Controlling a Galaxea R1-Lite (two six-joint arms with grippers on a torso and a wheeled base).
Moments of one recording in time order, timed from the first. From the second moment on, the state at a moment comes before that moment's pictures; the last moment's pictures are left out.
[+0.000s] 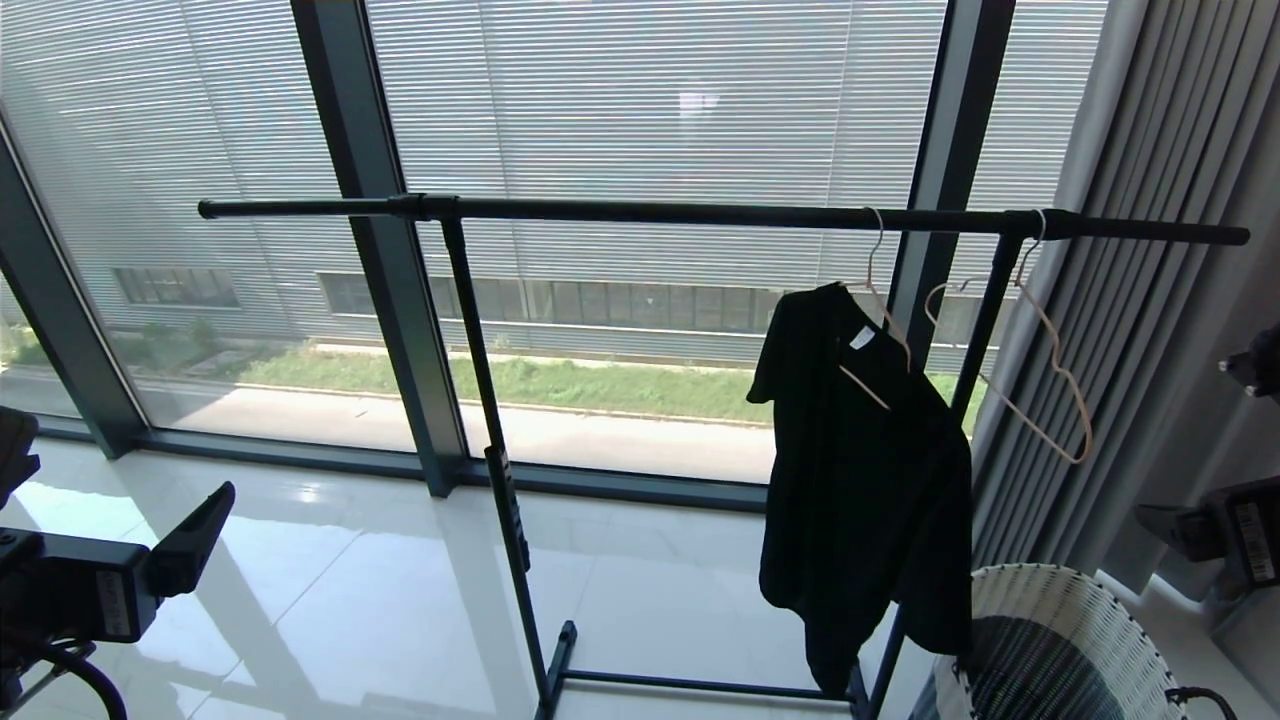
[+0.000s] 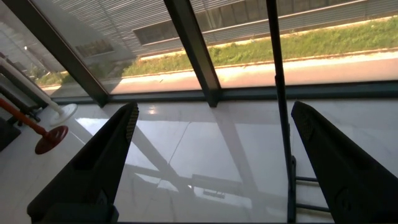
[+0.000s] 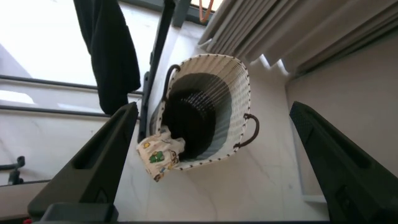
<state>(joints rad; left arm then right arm) -0.24 0.95 -0.33 -0.48 0.45 0.35 0.45 1.17 -0.85 0.34 -0.54 0.07</state>
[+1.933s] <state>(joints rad) -0.24 0.95 -0.37 -0.48 0.49 0.35 0.44 1.00 -0.75 0.34 -0.55 -0.03</state>
